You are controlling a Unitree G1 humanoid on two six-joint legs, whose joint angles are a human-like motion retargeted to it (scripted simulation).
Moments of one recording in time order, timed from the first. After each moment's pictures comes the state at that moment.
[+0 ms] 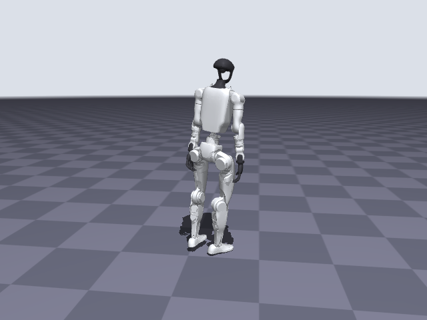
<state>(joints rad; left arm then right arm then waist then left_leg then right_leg) -0.03 0.03 0.11 1.56 0.16 0.27 -0.17 0.05 -0.17 -0.07 1.39 -0.56 0.06 0.10 0.05 -0.01 -0.04 -0.17 -0.06 0.15 0.15 -0.13 -0.16 -0.15 -0.08 -0.38 -0.01 0.04 0.04</state>
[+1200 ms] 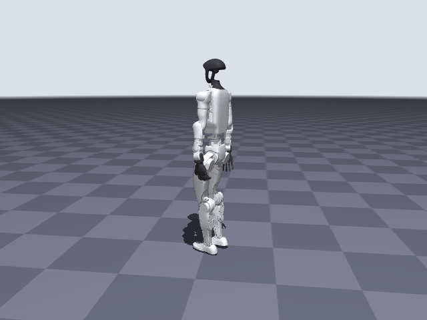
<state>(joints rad) -0.05 0.09 0.13 1.53 0.20 0.24 -0.19 0.07 -0.15 -0.08 1.39 -0.57 0.03 0.14 -0.02 0.03 -0.02 -0.10 -0.15 -0.13 0.06 -0.01 -0.05 -0.16 0.03 -0.10 0.24 -0.01 0.01</state>
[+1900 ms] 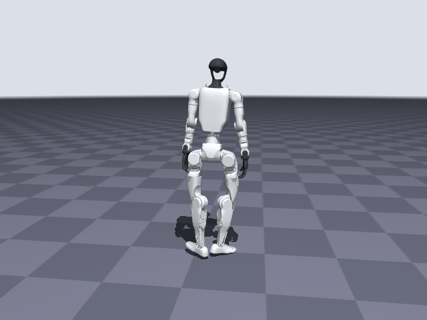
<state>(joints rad) 0.00 0.07 0.09 1.53 0.26 0.25 -0.16 0.00 -0.20 -0.13 1.52 -0.43 0.03 0.12 -0.11 0.05 -0.09 0.06 0.07 0.98 0.02 -0.27 -0.14 -0.07 -0.15 -0.96 0.14 -0.01 0.09</state>
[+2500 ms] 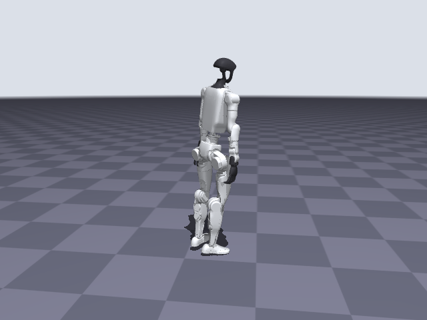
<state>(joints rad) -0.03 0.06 -0.01 1.39 0.32 0.24 -0.25 -0.03 -0.21 -0.10 1.48 -0.47 0.06 0.12 -0.07 0.05 -0.08 -0.20 -0.09 0.21 0.18 -0.24 0.13 -0.14 -0.06 -0.40 0.01 0.05 0.00</state>
